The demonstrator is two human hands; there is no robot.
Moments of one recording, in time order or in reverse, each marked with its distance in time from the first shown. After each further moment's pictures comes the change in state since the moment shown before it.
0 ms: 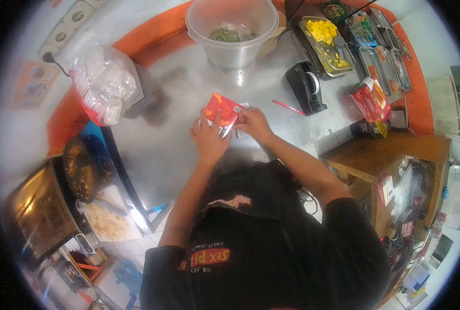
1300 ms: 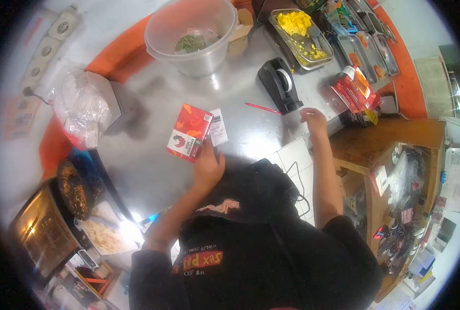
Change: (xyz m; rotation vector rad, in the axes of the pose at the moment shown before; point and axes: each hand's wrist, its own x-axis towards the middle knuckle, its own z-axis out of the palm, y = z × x) left_hand -0.033 0.062 -0.003 -0.370 -0.195 -0.026; right_hand -0.092 0.058 -0.214 0.209 0.492 0.889
